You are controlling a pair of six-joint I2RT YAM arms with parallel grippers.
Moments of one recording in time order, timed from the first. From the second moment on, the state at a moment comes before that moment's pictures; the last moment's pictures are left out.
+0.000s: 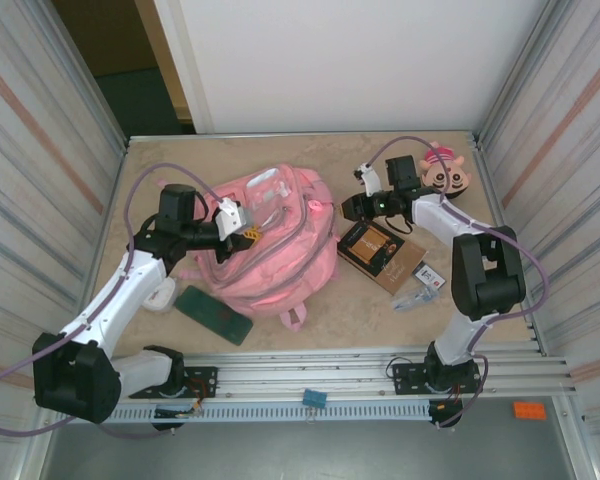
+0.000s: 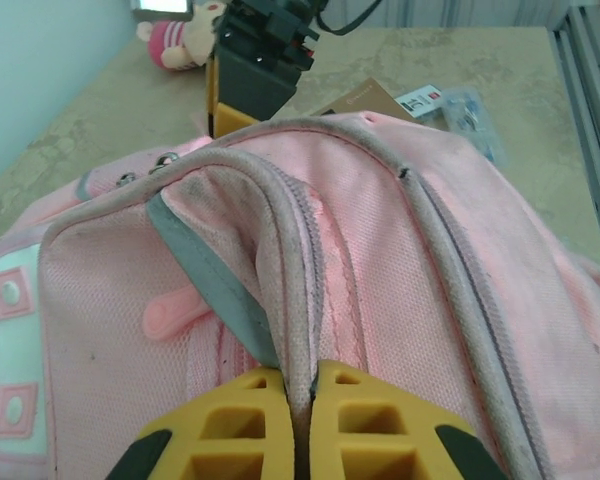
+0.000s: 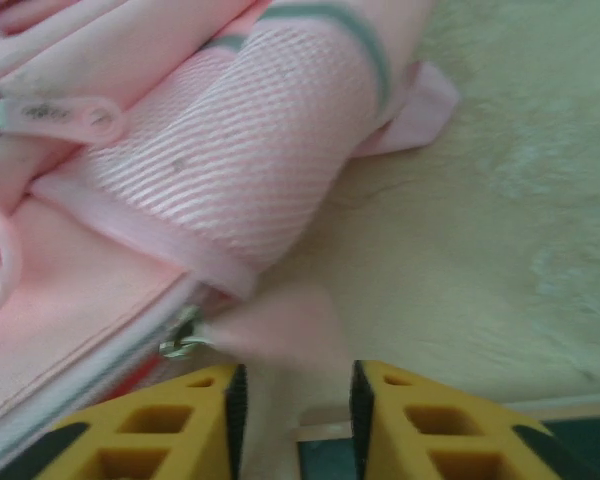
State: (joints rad) left arm -0.27 1.17 0.89 -0.40 0.83 0.70; right arm 0.22 1.73 1.17 -0.31 -0.61 -0.04
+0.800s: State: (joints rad) left arm -0.26 1.17 0.89 -0.36 0.84 0.60; right arm 0.37 1.26 0.77 -0.27 -0.68 -0.09
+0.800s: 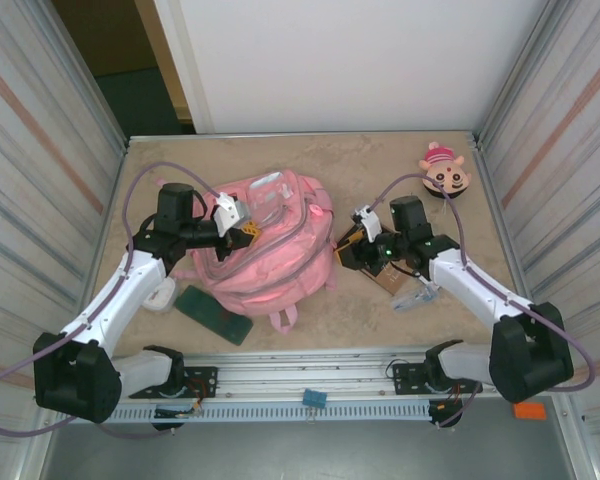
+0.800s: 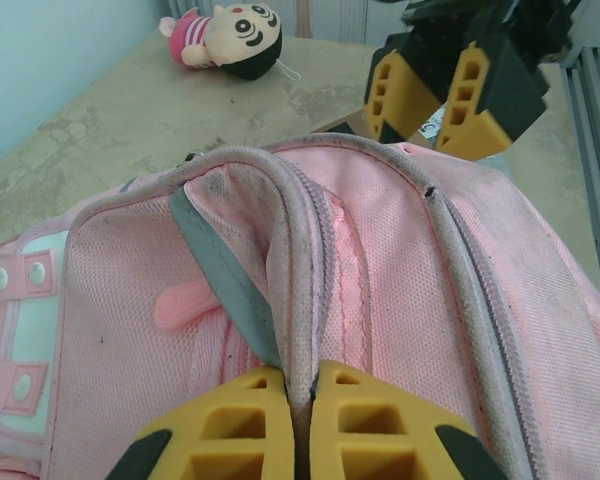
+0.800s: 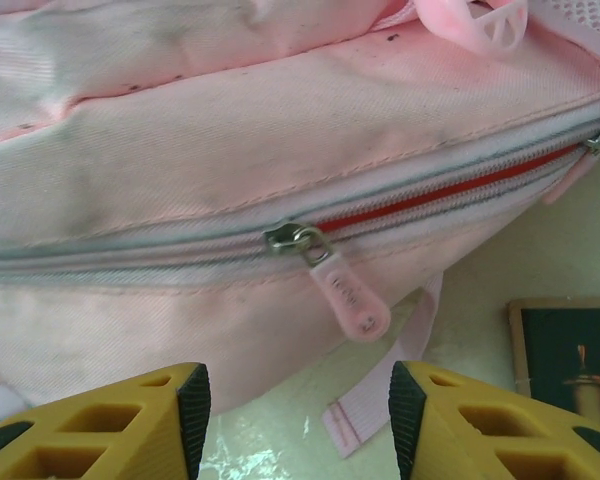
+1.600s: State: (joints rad) left arm -0.27 1.17 0.89 -0.36 0.81 0.58; right arm 0.37 1.44 0.90 -0.36 -0.80 -0.25
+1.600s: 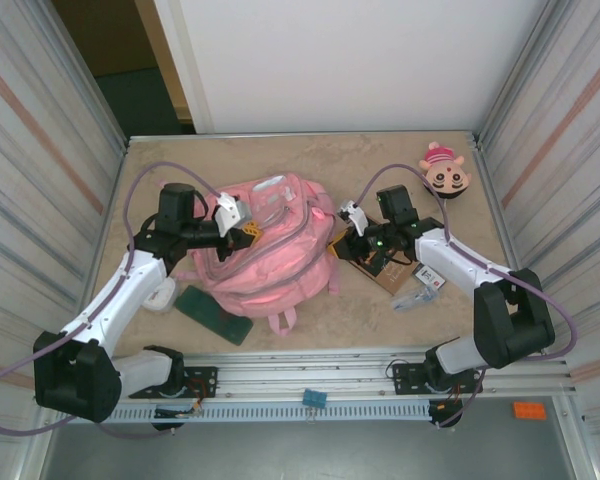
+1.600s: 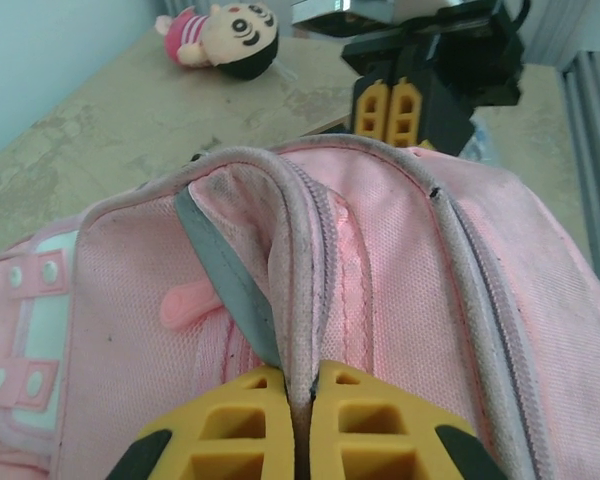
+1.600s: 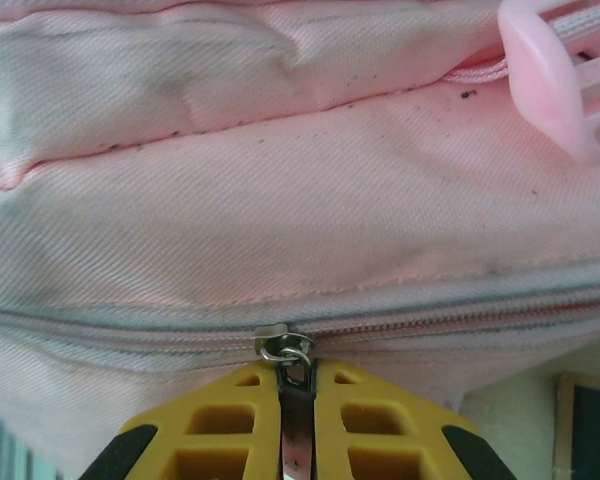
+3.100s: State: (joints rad) left arm -0.43 1.28 0.86 -0.07 0.51 0.35; right arm 0.55 1.29 0.84 -0.22 -0.58 1.02
